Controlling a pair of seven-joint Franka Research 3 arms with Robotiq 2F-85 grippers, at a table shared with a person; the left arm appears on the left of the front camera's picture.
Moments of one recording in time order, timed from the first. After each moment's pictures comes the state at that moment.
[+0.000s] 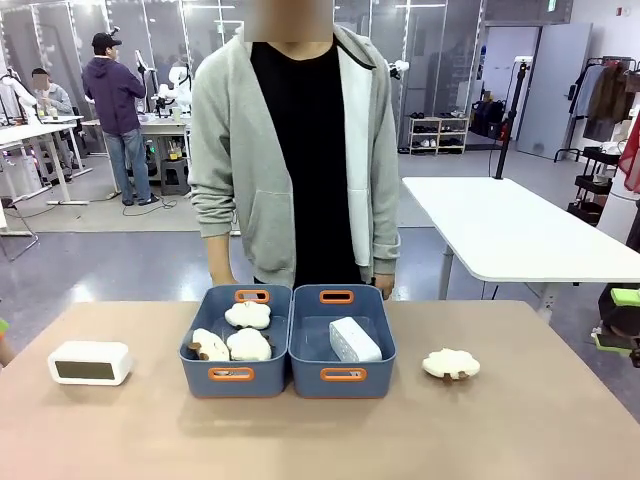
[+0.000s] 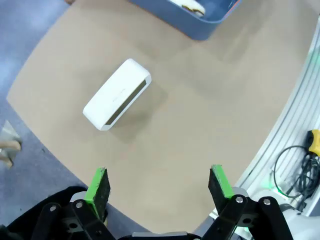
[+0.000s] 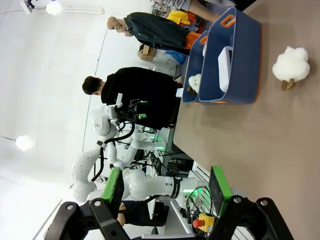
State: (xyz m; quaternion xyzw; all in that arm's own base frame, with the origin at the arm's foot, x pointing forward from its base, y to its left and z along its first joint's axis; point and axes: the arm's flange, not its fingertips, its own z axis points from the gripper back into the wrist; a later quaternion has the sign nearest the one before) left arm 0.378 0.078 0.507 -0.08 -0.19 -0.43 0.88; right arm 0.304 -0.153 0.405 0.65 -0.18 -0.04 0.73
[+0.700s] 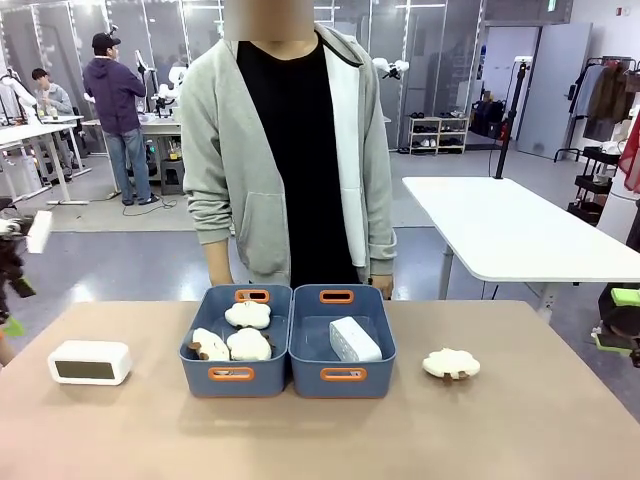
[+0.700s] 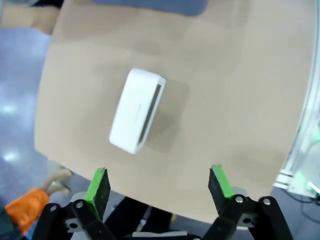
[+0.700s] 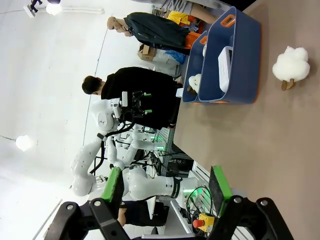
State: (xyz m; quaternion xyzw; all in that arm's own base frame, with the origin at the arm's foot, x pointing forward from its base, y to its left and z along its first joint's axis) left arm 0.426 0.042 0.487 0.02 -0.16 -0.60 0.78; right arm 0.304 -0.153 0.405 0.65 -0.18 -0.04 0.73
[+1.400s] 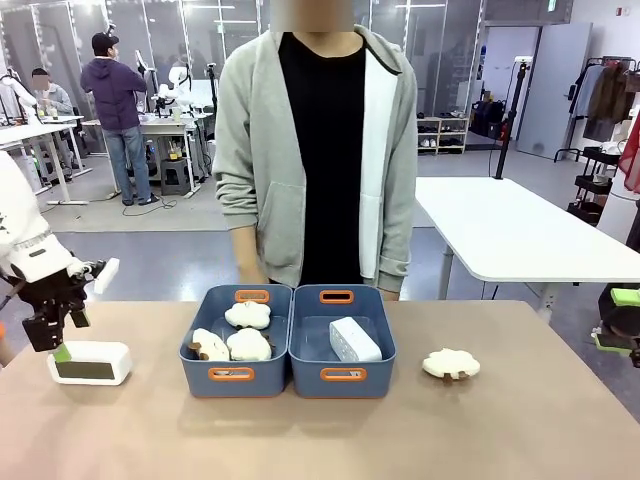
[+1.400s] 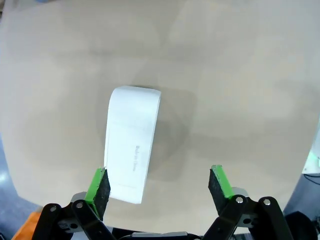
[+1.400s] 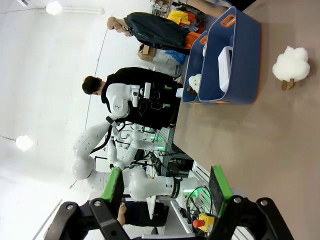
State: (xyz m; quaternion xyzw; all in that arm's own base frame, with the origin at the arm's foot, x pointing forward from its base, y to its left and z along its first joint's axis) left arm 0.496 0.008 0.404 -0.01 -0.06 -0.67 0.74; right arm 0.304 -0.152 0.405 0.65 -0.18 -0.04 0.73
